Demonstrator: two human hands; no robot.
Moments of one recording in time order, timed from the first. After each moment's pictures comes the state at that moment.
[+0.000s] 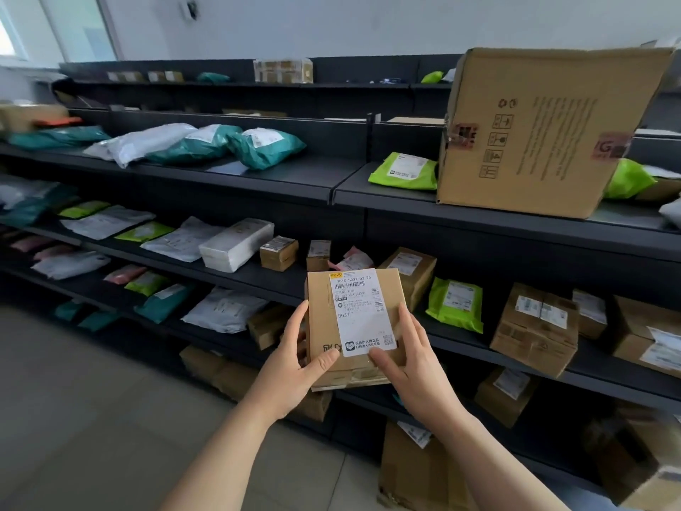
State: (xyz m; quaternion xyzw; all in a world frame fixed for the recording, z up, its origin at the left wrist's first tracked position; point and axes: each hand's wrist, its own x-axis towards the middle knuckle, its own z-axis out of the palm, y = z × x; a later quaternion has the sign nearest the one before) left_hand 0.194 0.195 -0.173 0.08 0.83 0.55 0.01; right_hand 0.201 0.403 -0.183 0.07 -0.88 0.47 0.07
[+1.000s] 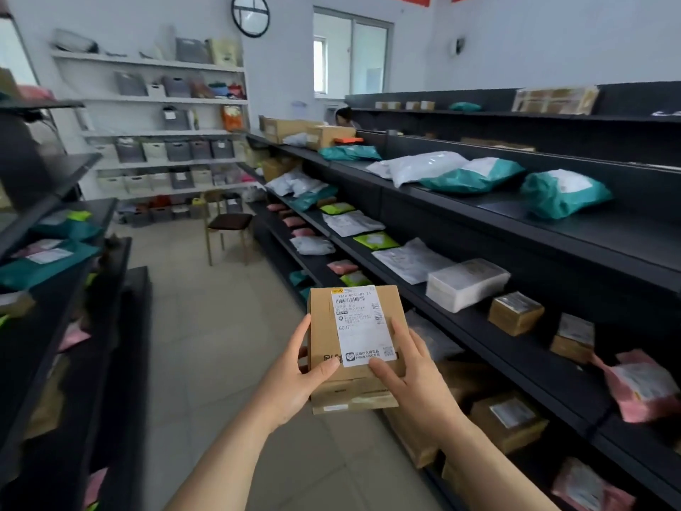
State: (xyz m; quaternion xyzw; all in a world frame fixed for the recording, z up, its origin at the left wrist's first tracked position) left_hand 0.244 -0.123 -0.172 -0.22 0.78 0.56 -0.16; right_hand 0.118 0.045 -0.173 0.39 -0.79 0.47 -0.07
